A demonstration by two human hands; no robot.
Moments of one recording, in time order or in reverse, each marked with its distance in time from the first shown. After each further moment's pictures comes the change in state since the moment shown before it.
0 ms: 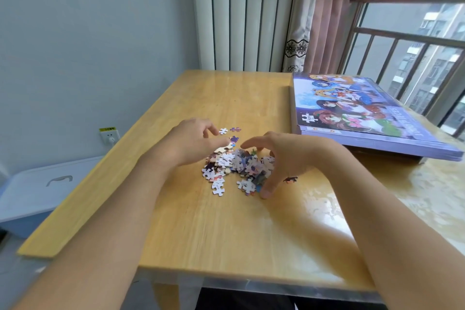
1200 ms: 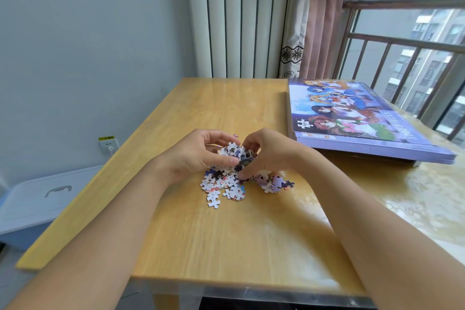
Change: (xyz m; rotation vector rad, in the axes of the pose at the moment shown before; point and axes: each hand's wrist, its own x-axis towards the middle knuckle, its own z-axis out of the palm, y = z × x) left_hand 0.000 0.002 0.013 -0.684 -0.218 0.173; right_hand 0.028 -0.004 0.007 0.369 0.236 0.036
